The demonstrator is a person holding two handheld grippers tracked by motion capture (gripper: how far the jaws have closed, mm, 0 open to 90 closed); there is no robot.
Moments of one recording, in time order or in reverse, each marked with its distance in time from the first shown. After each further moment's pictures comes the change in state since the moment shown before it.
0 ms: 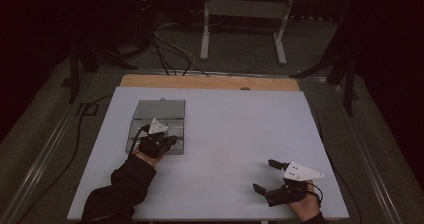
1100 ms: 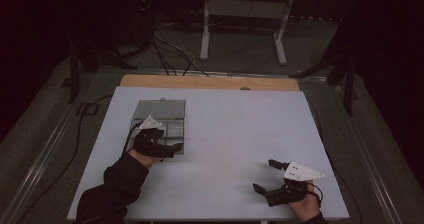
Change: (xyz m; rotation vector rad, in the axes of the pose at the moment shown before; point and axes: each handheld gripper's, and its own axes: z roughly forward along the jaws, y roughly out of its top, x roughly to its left) left arm 0.004 0.009 -0.030 -0.031 -0.143 -0.020; right arm 0.000 0.000 0.000 -0.001 -0.005 -0.002
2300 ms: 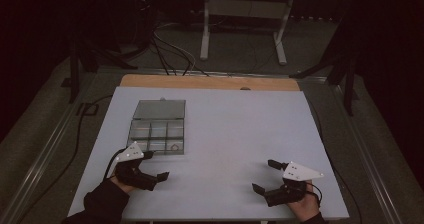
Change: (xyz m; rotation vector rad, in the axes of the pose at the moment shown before) left arm -0.001 -0.079 -0.033 -0.041 -0.129 0.122; right arm 0.001 0.000 0.002 0.004 0.001 0.002
